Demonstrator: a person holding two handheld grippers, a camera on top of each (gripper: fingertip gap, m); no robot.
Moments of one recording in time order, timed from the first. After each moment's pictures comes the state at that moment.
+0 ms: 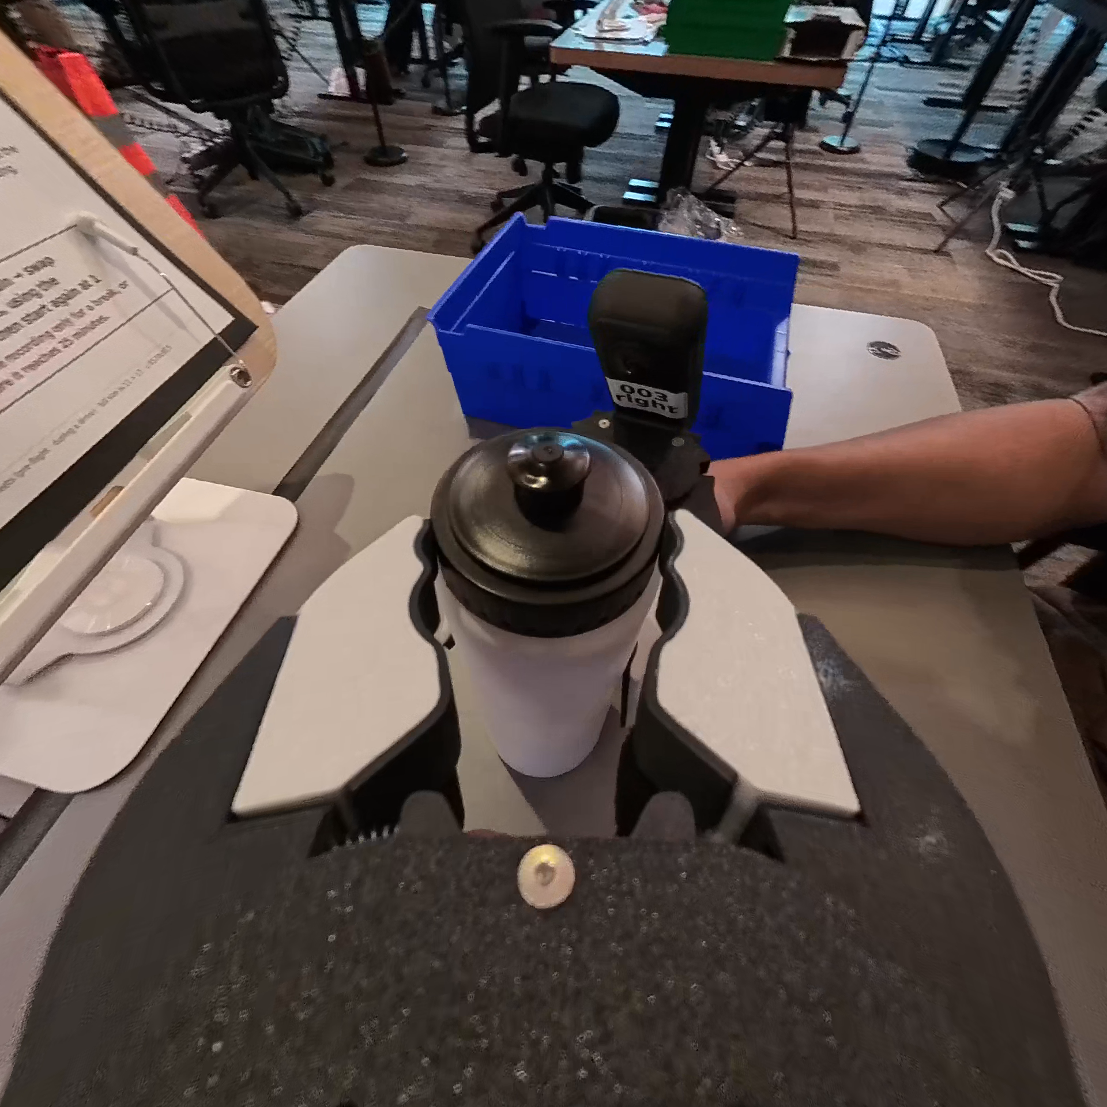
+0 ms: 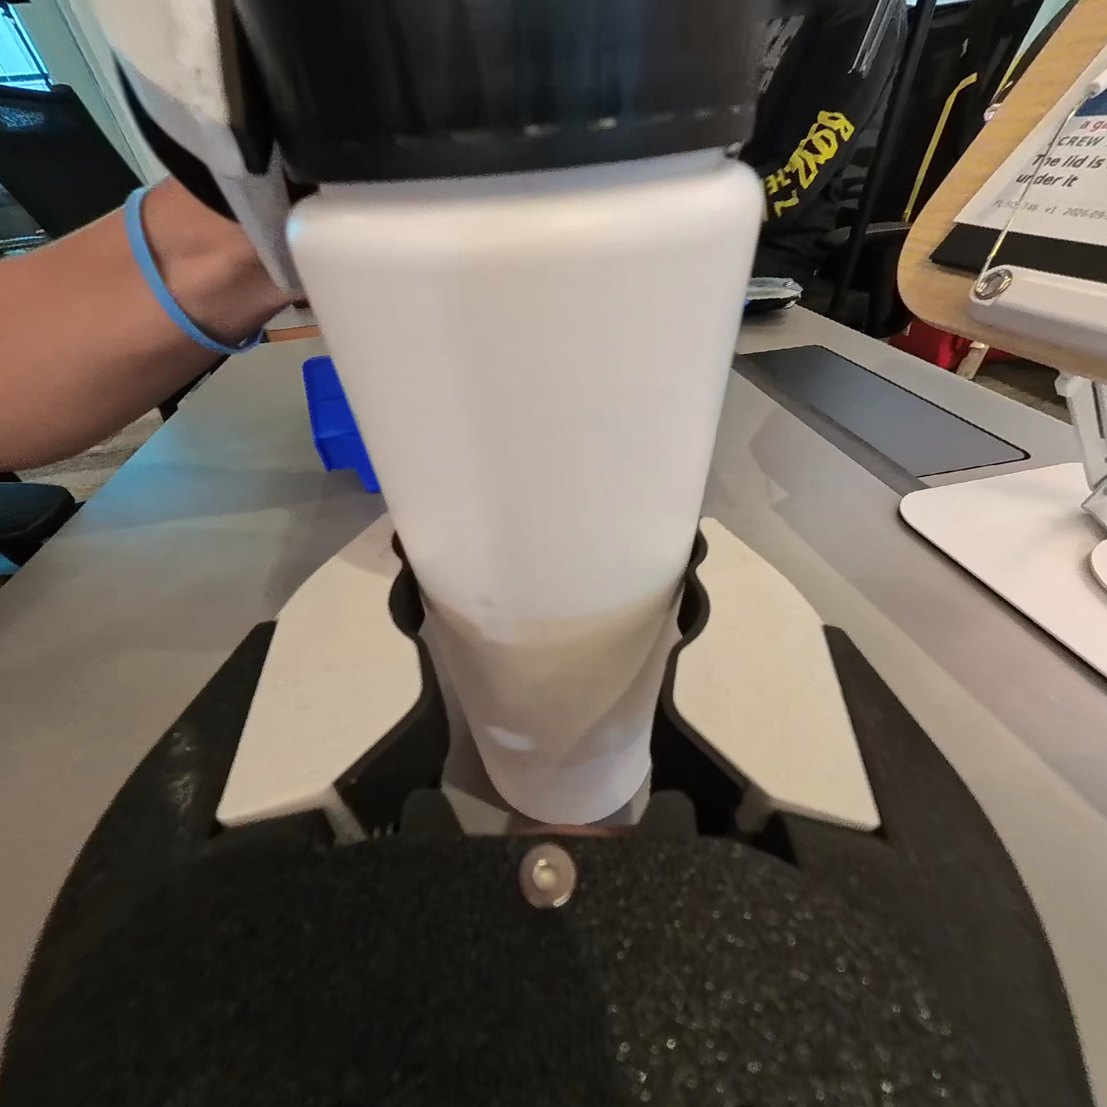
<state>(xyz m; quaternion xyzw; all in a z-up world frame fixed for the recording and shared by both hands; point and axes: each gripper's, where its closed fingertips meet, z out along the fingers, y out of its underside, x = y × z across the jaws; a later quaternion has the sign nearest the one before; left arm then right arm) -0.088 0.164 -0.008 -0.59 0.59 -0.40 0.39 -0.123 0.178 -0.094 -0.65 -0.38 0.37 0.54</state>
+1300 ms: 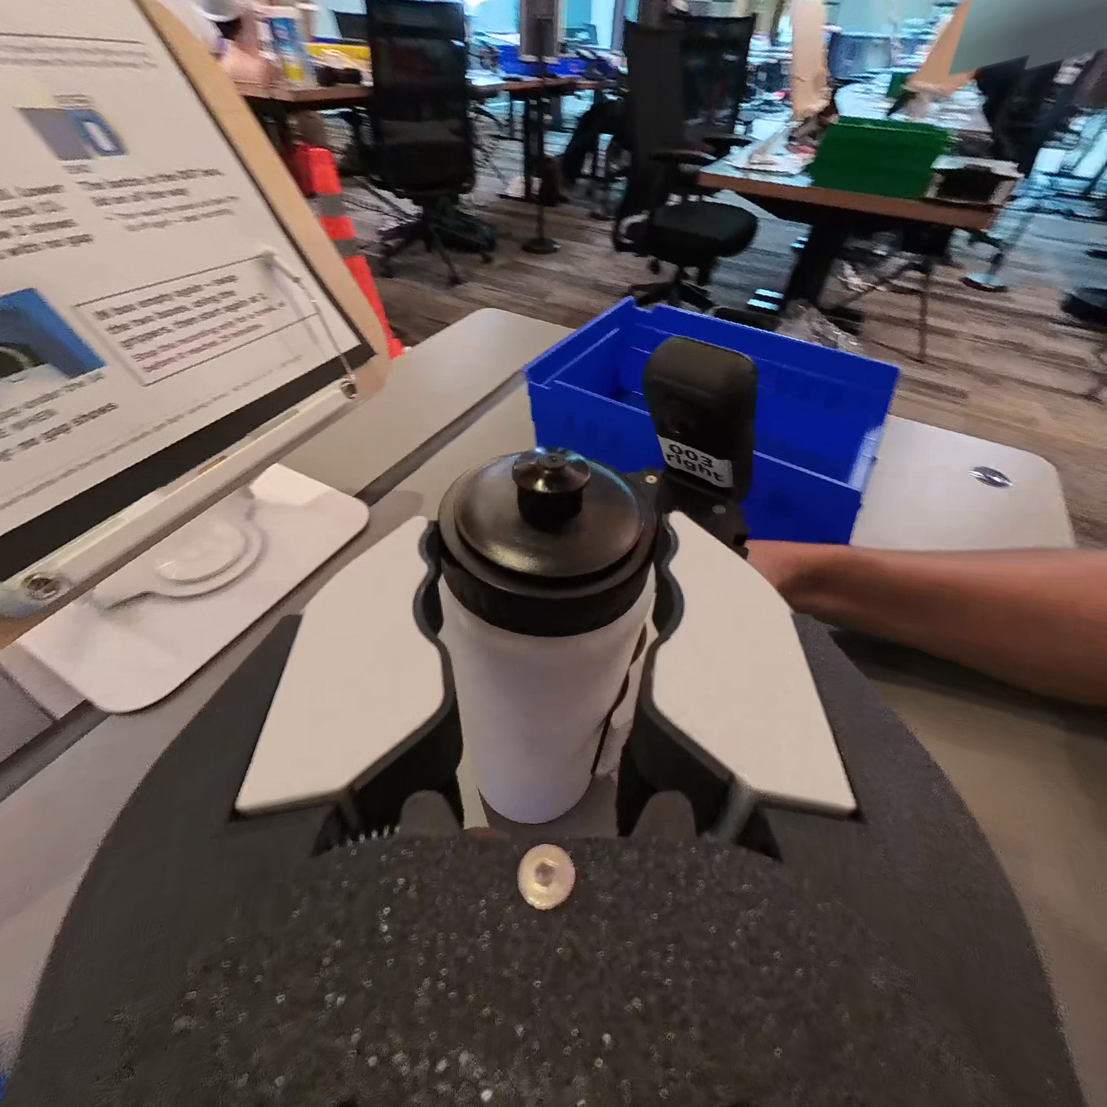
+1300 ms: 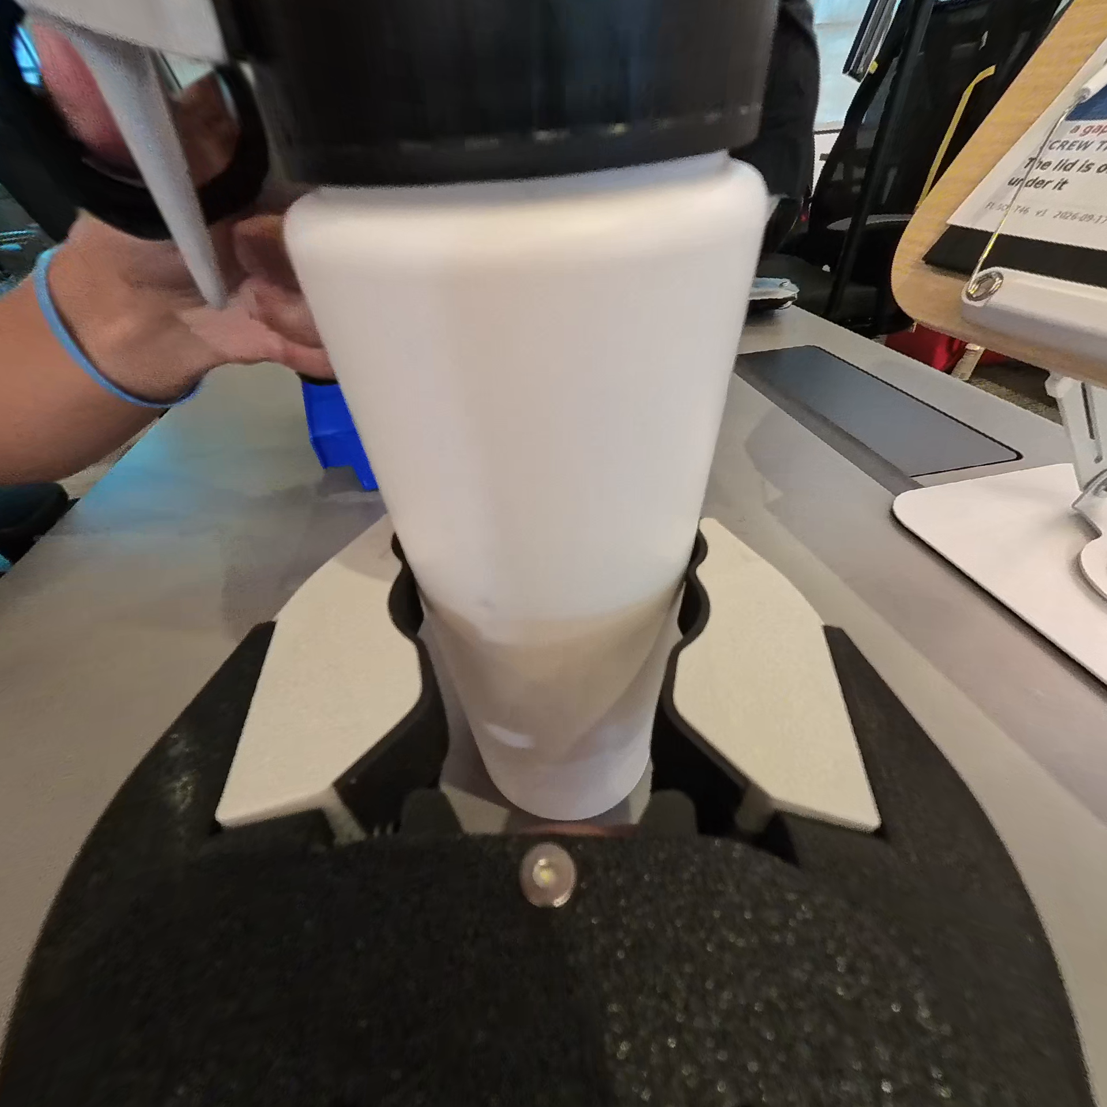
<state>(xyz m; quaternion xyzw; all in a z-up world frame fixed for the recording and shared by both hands) -0.087 0.166 0.002 -0.63 0.48 -0.38 0.47 -0.121 0.178 -0.094 -0.65 -0.38 0.36 0.54</state>
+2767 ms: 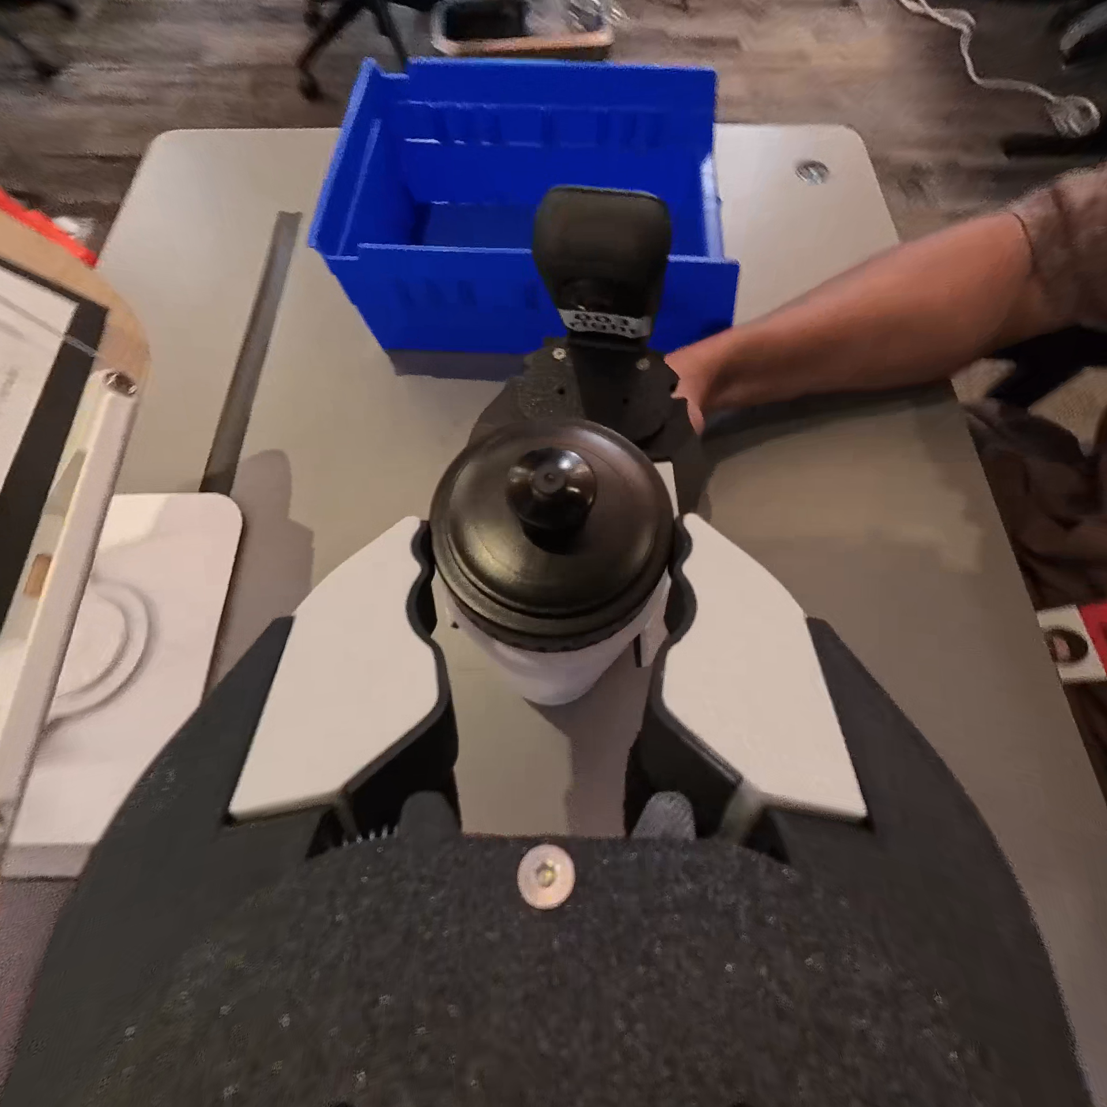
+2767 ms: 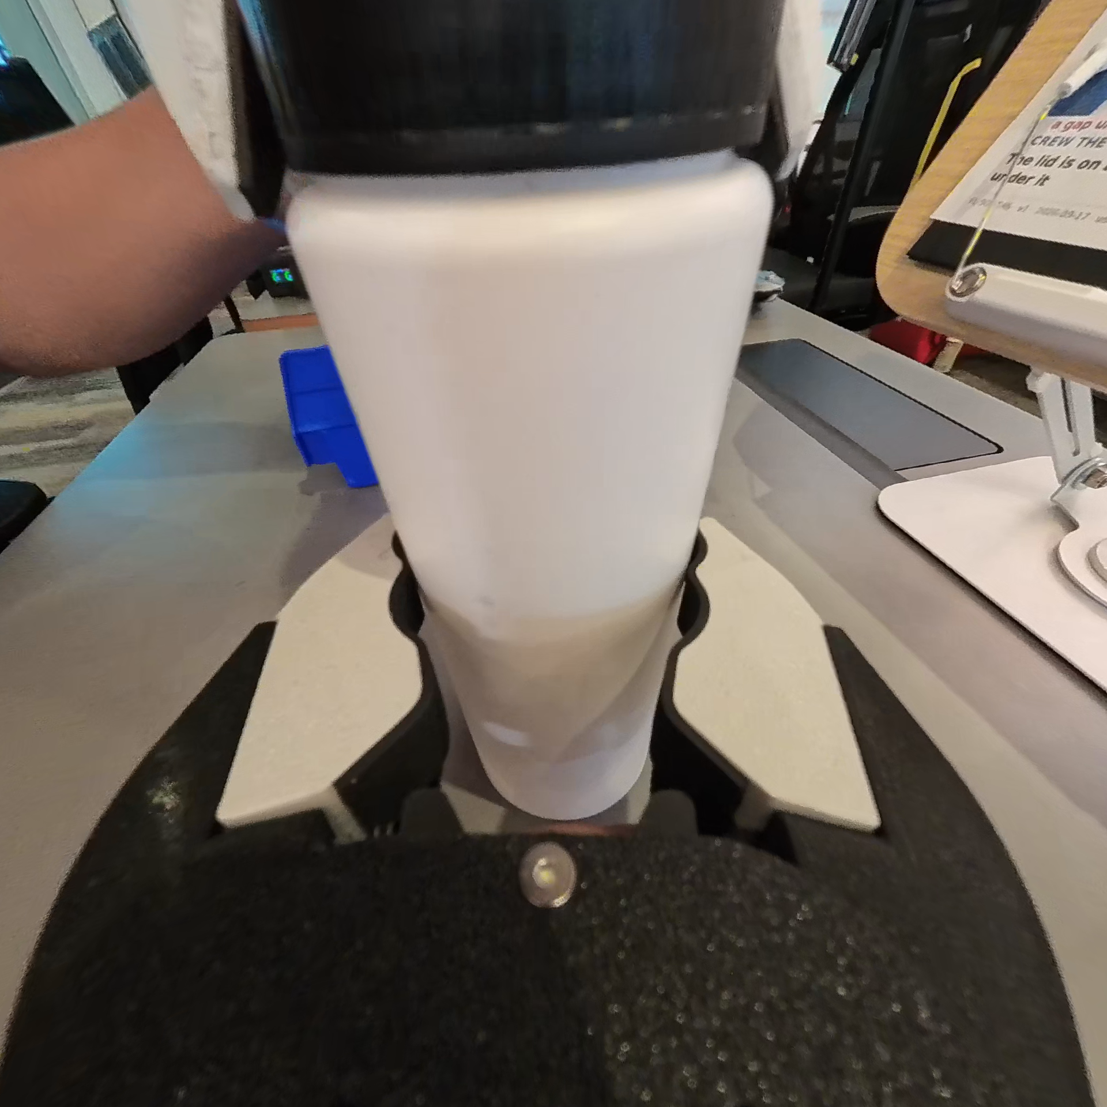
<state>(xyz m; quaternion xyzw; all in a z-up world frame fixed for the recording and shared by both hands) -0.086 0.166 -0.014 -0.55 0.70 -0.36 0.28 -0.121 0.182 -0.095 -0.66 -0.38 0.35 0.55</state>
